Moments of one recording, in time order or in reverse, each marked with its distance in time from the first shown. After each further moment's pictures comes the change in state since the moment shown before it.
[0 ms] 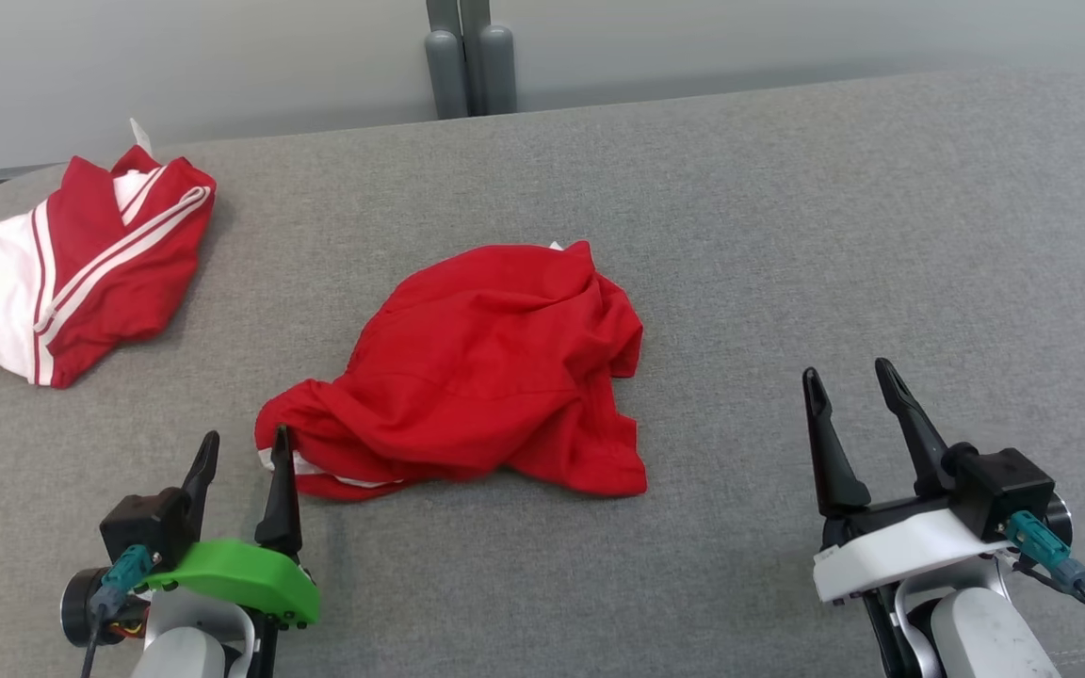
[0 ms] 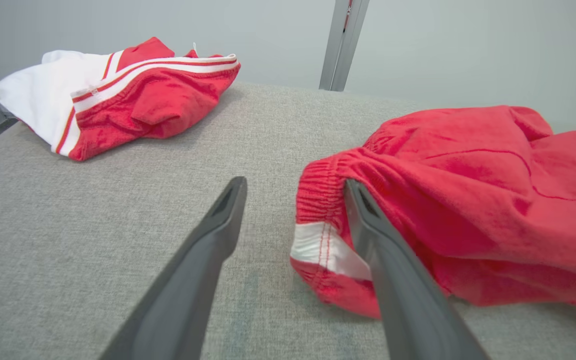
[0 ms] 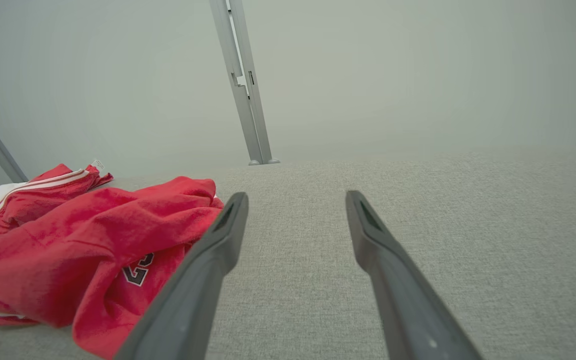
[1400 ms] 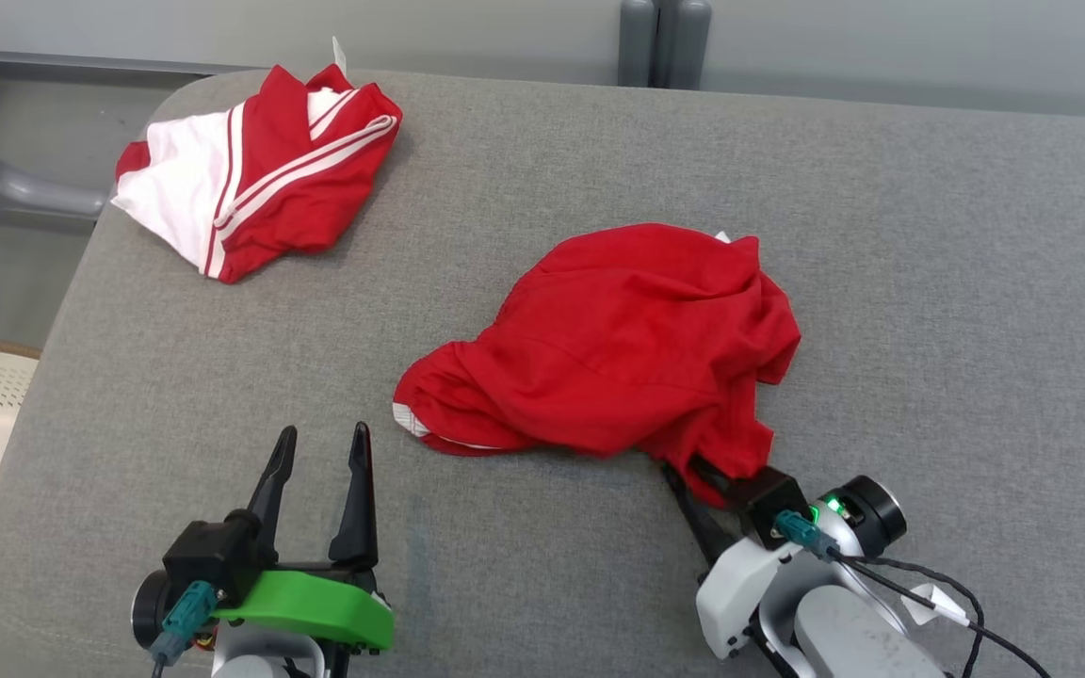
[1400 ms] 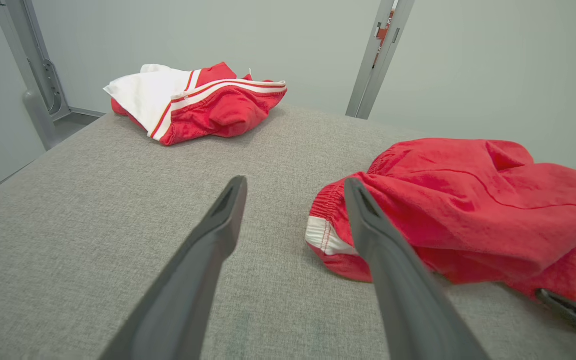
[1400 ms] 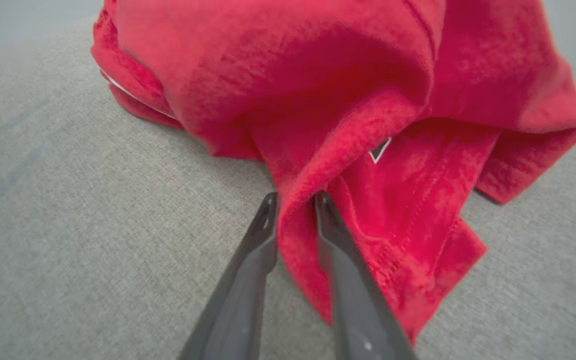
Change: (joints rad) left arm 0.124 -0.079 -0.061 -0.247 0.038 -0.007 0.000; right arm -0.228 0.001 0.328 0.513 -0.172 0.000 0.000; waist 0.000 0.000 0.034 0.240
